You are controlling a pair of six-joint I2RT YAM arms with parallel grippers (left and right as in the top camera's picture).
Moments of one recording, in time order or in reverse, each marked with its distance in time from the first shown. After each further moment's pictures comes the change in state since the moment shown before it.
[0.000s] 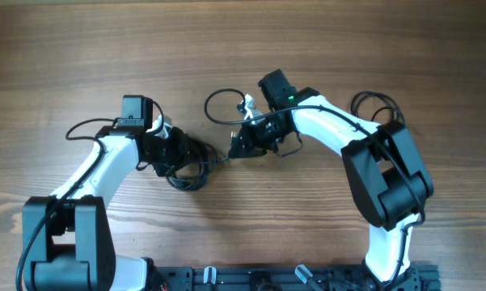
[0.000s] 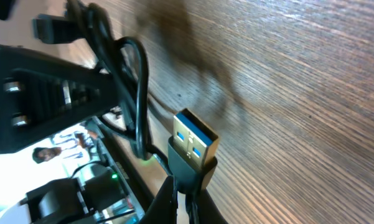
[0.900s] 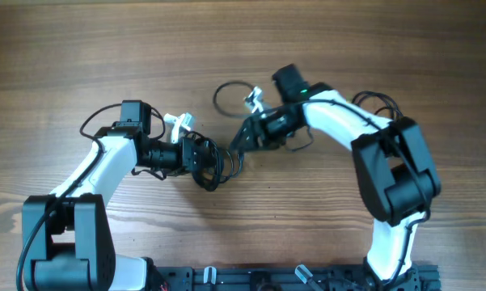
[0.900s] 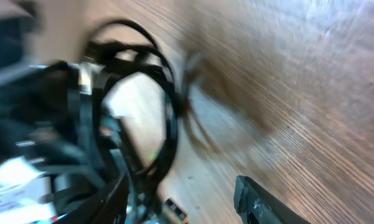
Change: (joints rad) left arm 0.014 0.007 -0.008 -0.102 0.392 0.643; right arm -0.101 0.000 0.000 -0.013 -0.145 -0.176
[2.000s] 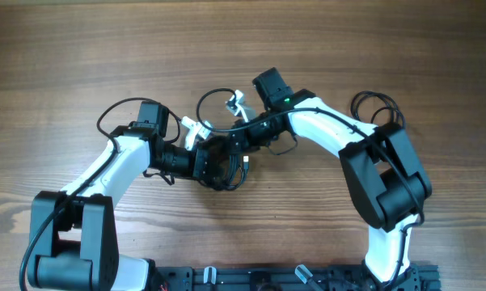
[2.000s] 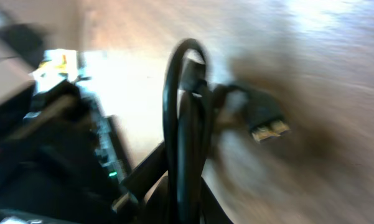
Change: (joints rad) left arm -0.106 0.006 0.000 -0.018 -0.081 0.128; right arm 0.111 -0.001 0.000 0.122 0.113 0.061
